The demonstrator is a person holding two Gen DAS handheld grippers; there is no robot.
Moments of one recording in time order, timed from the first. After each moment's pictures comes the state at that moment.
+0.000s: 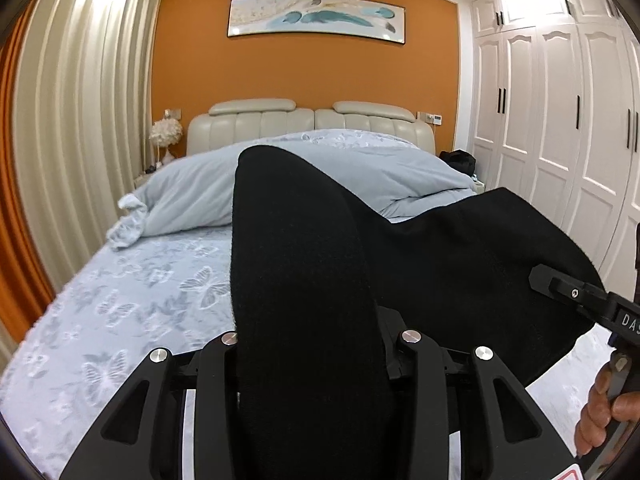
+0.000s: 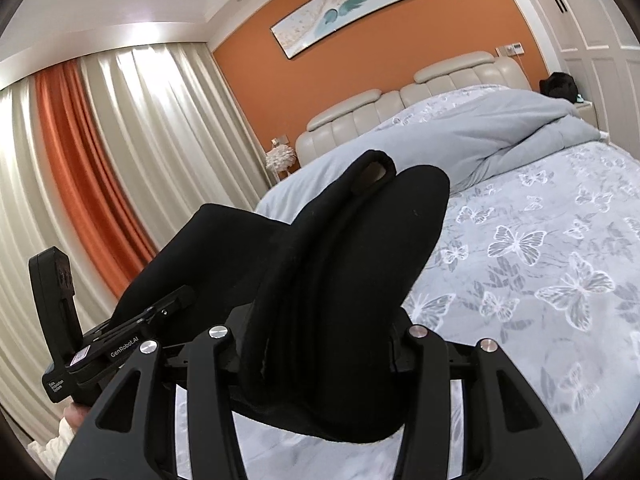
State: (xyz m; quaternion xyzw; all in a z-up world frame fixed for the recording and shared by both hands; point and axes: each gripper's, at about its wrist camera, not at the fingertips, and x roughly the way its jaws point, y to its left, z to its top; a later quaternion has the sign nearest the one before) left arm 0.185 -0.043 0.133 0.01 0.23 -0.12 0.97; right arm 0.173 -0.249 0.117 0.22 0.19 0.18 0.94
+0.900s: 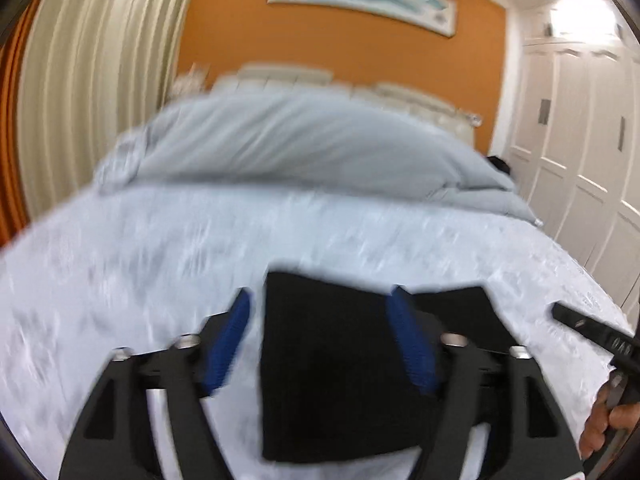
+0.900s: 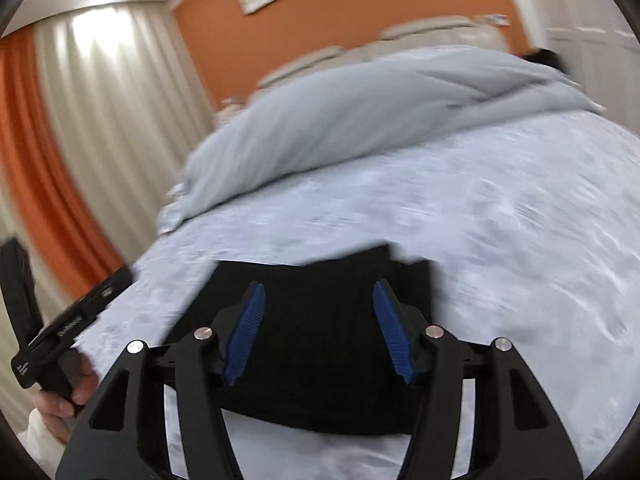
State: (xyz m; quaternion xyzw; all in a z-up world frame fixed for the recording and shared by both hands) left arm 0.305 -0.019 0.010 -0.04 0.23 -0.08 0.97; right arm 0.311 -0.234 -0.006 0.17 0.26 0.14 0.94
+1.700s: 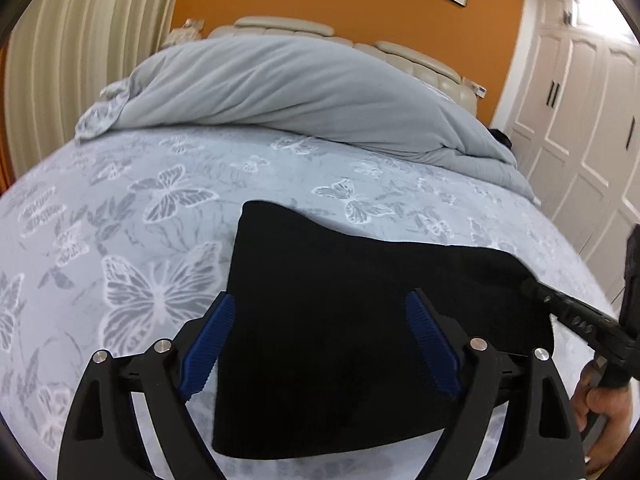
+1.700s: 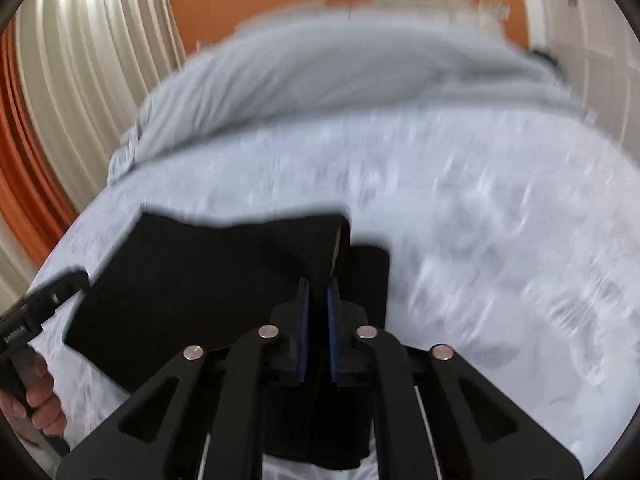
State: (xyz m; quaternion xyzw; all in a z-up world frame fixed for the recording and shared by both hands) left arm 0.335 -0.032 -0.037 -0.07 0.32 -0.09 0.94; right arm 0.359 -0.260 -0.061 0.11 0.37 0.09 0.92
